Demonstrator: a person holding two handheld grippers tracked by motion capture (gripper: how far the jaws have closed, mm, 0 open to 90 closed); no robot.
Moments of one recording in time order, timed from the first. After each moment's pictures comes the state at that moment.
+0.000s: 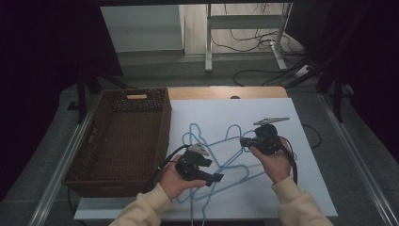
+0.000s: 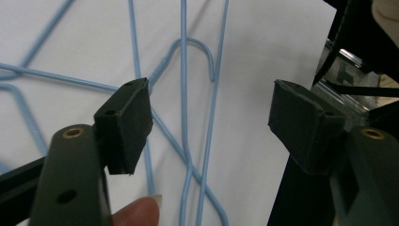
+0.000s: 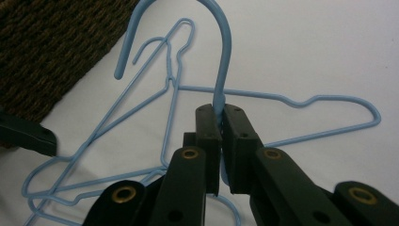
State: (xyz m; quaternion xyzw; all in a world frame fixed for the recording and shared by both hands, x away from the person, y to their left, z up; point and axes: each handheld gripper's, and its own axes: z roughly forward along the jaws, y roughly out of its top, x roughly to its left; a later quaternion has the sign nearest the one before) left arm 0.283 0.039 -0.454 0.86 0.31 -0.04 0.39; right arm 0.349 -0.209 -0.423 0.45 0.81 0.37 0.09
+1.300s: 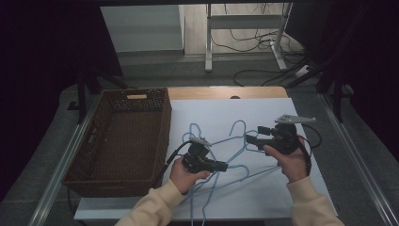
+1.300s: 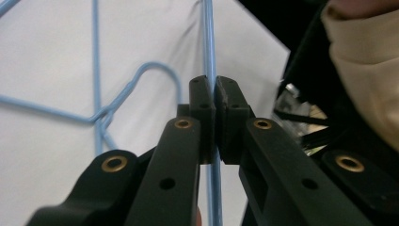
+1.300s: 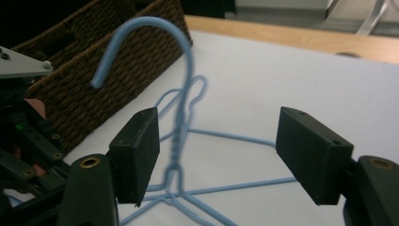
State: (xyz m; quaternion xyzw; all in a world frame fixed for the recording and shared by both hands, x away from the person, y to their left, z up) left arm 0.305 0.032 -0.459 0.81 0.33 -0.14 0.46; right arm 0.342 -0.253 -0.403 0.39 0.77 0.48 0.11
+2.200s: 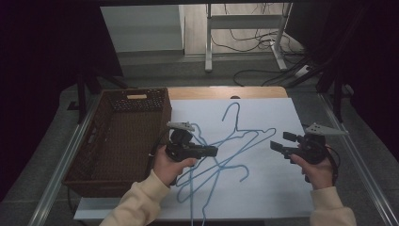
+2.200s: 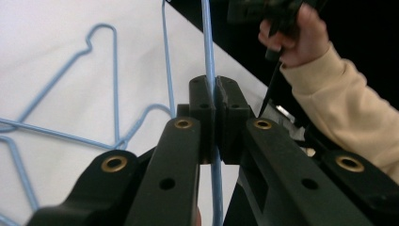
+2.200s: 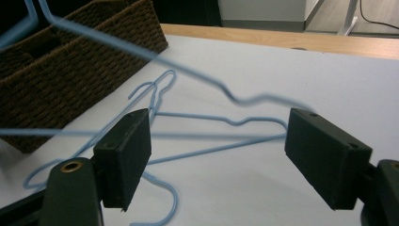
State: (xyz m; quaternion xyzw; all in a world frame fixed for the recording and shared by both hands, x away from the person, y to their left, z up) left arm 0.302 0.076 -0.400 0.79 0.34 -0.10 0.51; right arm 0.327 -0.325 -0.420 0.40 0.75 0.50 0.13
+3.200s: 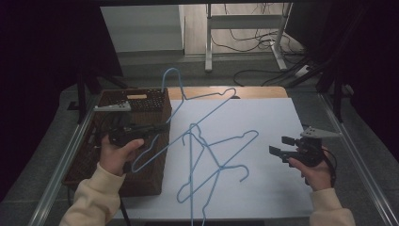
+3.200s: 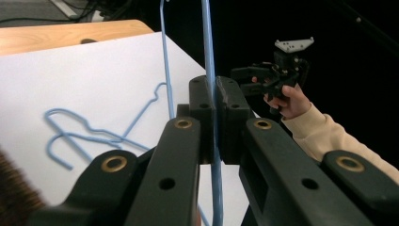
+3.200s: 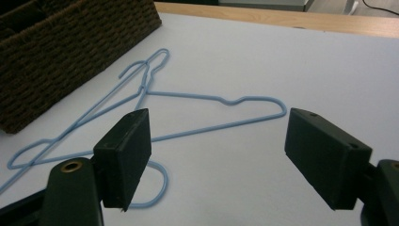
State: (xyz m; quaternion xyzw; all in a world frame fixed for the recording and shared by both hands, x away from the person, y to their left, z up) left arm 0.288 0.198 -0.347 0.72 0.38 -0.03 0.57; right arm 0.329 -0.325 -0.435 0.40 0.77 0.47 0.13
